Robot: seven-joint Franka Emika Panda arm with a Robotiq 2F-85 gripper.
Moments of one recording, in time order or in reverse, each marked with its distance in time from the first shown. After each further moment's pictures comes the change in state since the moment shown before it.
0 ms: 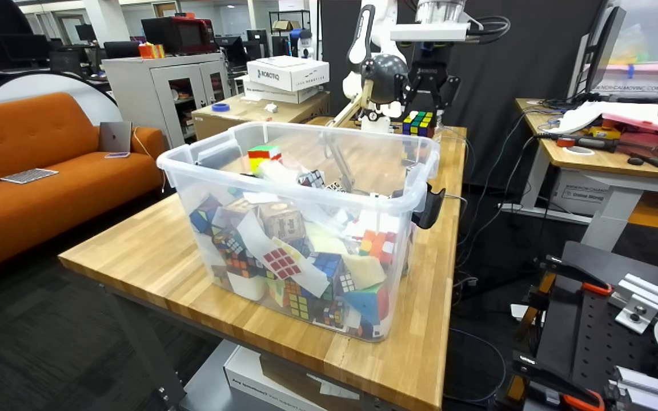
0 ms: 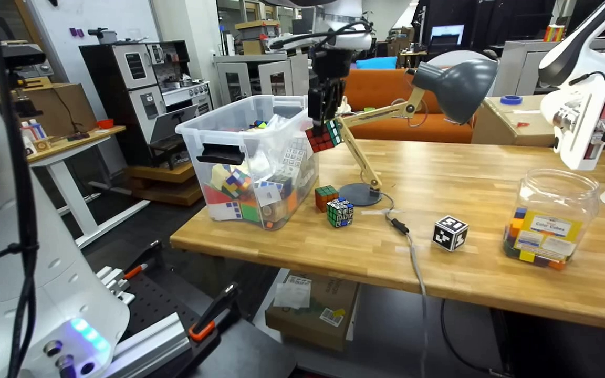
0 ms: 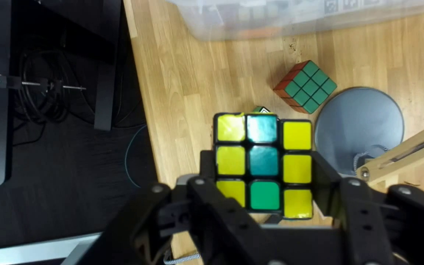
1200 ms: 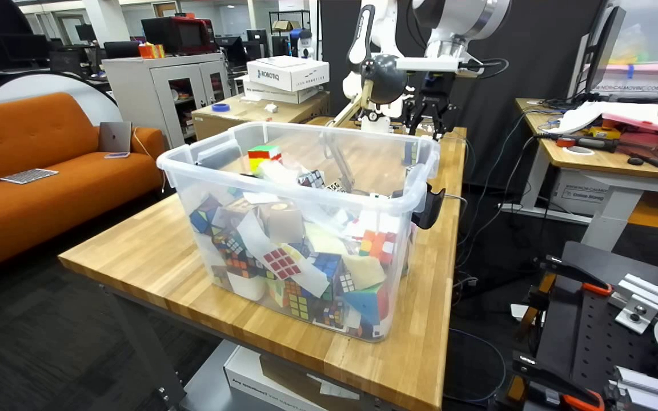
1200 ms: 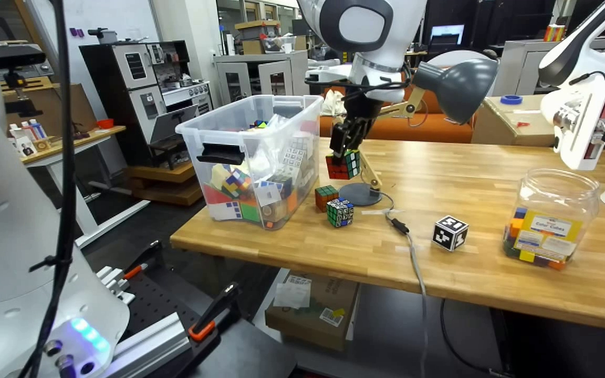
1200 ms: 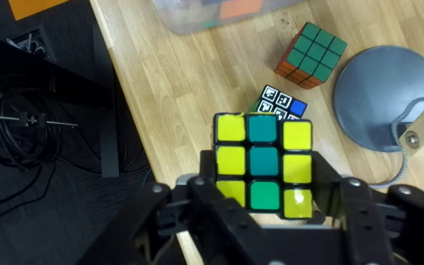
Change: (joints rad) arm -0.078 0.217 -0.056 0.110 0.215 -0.023 -0.069
